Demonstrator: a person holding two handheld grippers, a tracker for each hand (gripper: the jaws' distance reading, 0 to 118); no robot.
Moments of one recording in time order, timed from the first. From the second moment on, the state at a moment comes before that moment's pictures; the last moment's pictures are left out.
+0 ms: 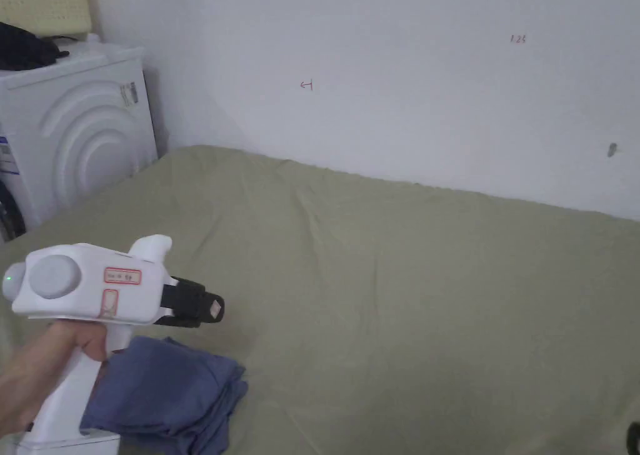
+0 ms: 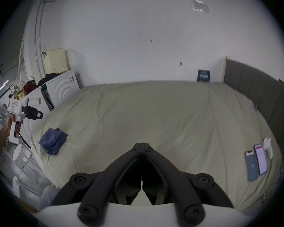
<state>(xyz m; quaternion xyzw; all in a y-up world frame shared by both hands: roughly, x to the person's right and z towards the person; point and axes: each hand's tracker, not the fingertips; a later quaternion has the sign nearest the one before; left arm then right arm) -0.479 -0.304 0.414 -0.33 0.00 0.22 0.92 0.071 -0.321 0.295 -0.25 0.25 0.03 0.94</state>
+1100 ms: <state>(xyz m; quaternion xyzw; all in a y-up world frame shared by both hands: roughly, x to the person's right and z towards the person) -0.179 -0.242 0.455 -0.09 0.13 0.00 0.99 0.085 -0.250 0.387 -0.10 0.18 0.04 0.98</state>
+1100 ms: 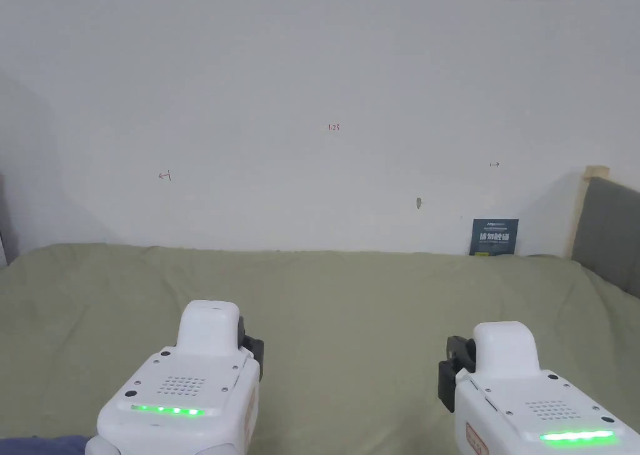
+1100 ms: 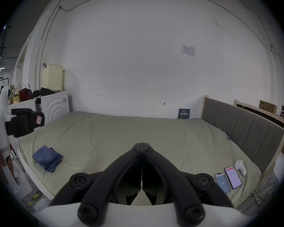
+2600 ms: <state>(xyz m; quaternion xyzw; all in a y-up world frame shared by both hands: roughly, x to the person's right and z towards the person) -0.187 -0.213 0.445 -0.13 0.11 0.05 0.98 0.098 -0.232 0.377 -0.09 0.16 0.05 0.98</state>
